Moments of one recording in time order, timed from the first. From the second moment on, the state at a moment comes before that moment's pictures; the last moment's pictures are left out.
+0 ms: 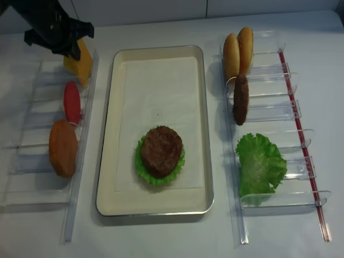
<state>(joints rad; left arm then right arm) 0.02 2.01 -1.71 -0.13 1.01 0.11 -0.04 -0.02 -0.47 0.01 1.14 -0.04</state>
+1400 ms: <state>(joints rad) 0.02 1.12 -0.92 -0.84 1.17 0.37 -0.04 -0.02 -0.47 0.01 1.14 -0.04</state>
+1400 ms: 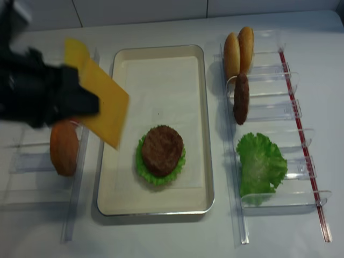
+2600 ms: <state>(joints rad) -0.26 1.45 -0.60 -1.57 0.85 0.94 -0.04 -0.02 -0.47 0.01 1.14 -0.03</state>
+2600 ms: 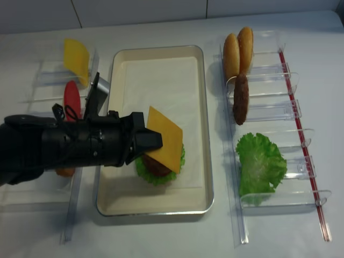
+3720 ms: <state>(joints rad) -0.26 1.49 -0.60 -1.54 0.73 0.93 -0.04 -0.02 -0.47 0.01 1.14 -0.03</state>
